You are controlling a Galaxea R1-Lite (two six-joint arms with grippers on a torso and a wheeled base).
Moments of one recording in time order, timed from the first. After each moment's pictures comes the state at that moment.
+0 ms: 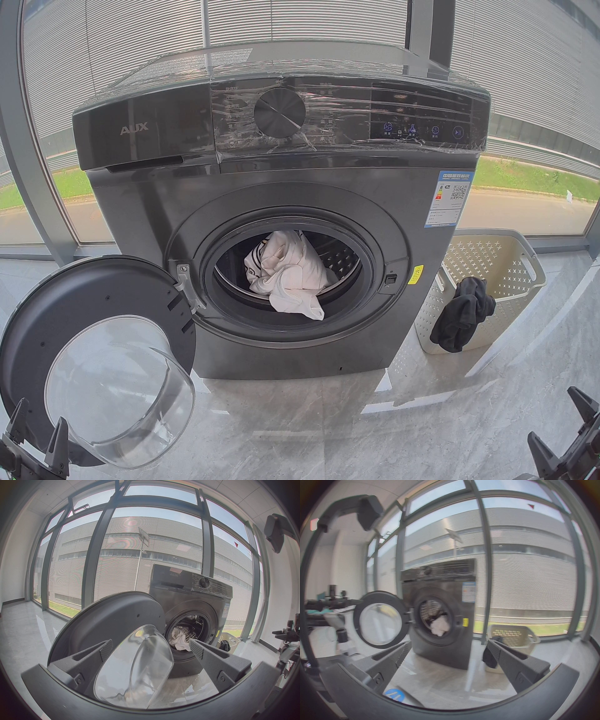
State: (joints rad) left arm 0.00 0.01 -0.02 -0.08 -0.01 -0.17; right arm -0.38 0.01 -0.03 0.01 0.70 -0.04
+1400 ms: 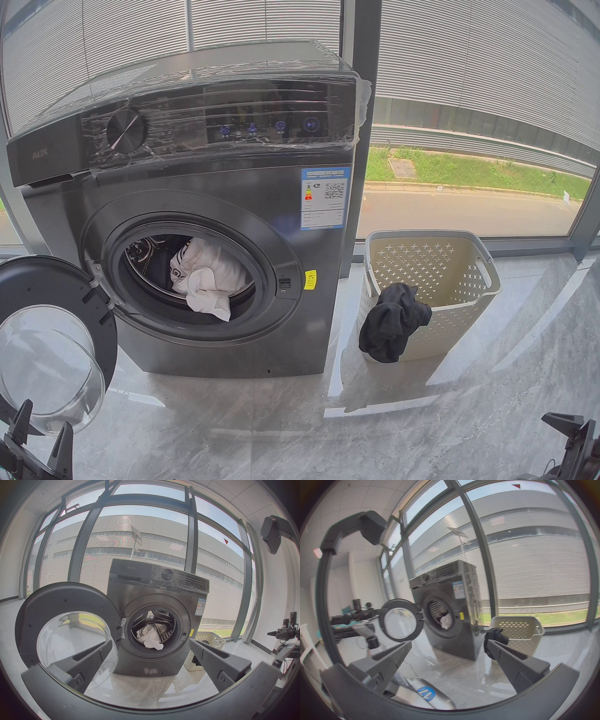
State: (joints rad) left arm 0.00 0.01 -0.02 -0.08 -0.06 -0.17; right arm -0.18 0.10 -0.05 0.02 0.89 0.06
